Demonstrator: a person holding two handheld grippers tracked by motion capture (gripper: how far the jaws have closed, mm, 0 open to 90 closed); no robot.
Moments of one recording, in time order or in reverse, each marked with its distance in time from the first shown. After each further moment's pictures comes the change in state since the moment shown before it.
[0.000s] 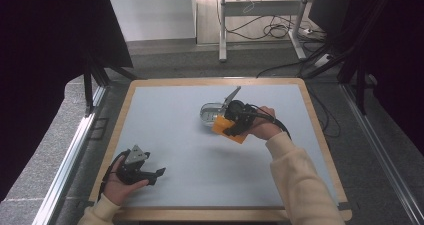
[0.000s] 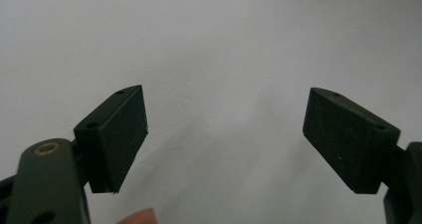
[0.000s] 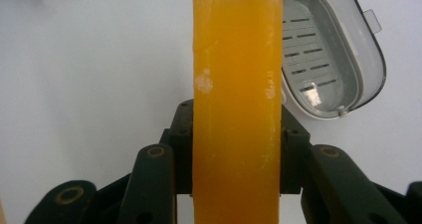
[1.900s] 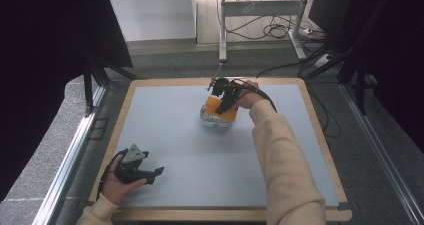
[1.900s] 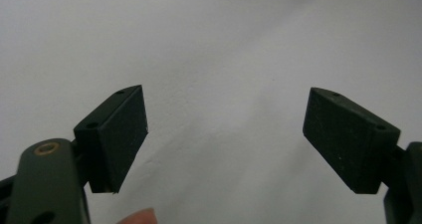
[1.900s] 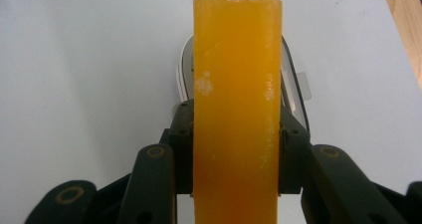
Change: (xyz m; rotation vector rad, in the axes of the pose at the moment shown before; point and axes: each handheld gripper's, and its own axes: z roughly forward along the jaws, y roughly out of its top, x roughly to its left) left arm 0.005 -0.001 -0.003 -0.007 -0.004 -0.010; right arm -0.070 0.059 0.035 0.097 0.041 -0.088
